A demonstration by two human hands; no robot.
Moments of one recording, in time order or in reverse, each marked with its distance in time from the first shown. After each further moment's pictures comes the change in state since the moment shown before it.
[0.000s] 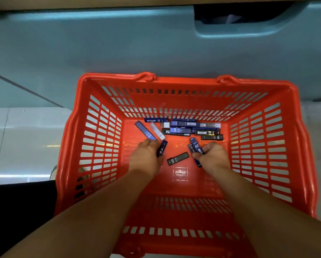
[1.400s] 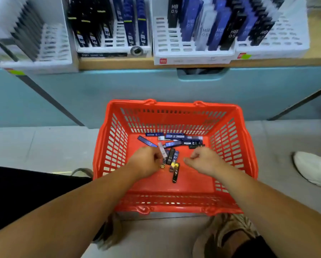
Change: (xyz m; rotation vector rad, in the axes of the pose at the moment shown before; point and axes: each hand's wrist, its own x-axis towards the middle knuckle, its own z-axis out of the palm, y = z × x) left_hand -0.074 0.022 -0.101 -0.133 -0.094 0.226; right_hand -0.125 -0.043 -0.077 -0.322 -0.172 -0.304
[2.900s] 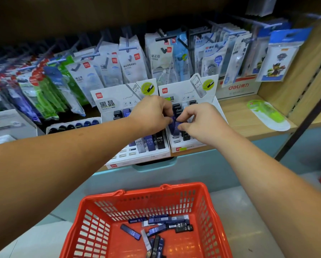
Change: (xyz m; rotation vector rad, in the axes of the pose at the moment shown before) left_hand 0.110 0.302 -0.245 0.288 0.518 0.449; right_hand -0.013 -0.064 -0.311 0.289 0.673 -0.616
